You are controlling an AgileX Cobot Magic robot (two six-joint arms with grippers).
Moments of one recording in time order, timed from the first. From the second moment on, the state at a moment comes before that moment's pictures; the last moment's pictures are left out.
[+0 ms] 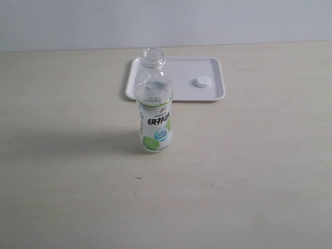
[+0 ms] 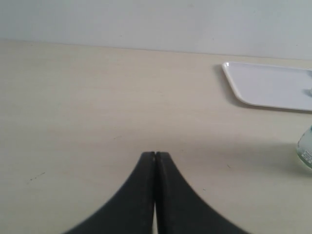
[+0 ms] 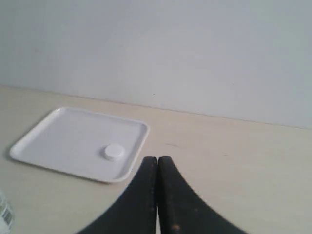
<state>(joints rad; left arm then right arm) -0.08 0.01 0.00 -0.06 0.37 -0.03 0.05 0.71 -0.43 0.21 0.08 -0.26</state>
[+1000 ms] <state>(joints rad) -0.08 0.01 0.00 -0.06 0.37 -0.03 -0.08 0.01 0.00 0.13 0.20 -0.32</state>
